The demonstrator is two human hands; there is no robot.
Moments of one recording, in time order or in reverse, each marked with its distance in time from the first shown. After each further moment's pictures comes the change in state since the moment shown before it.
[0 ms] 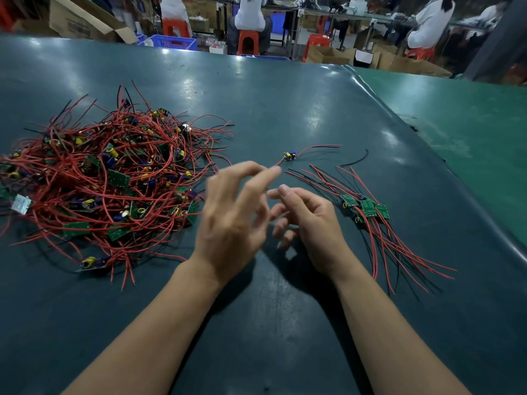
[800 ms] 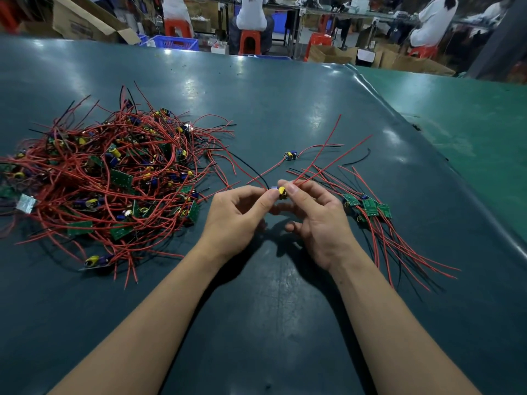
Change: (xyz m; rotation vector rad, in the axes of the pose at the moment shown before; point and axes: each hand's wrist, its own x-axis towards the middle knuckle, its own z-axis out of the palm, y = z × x) left_hand -0.002 -0.009 0.013 -0.693 -0.225 -0.868; right_hand 0.003 -0.009 -0.004 0.214 0.093 0.075
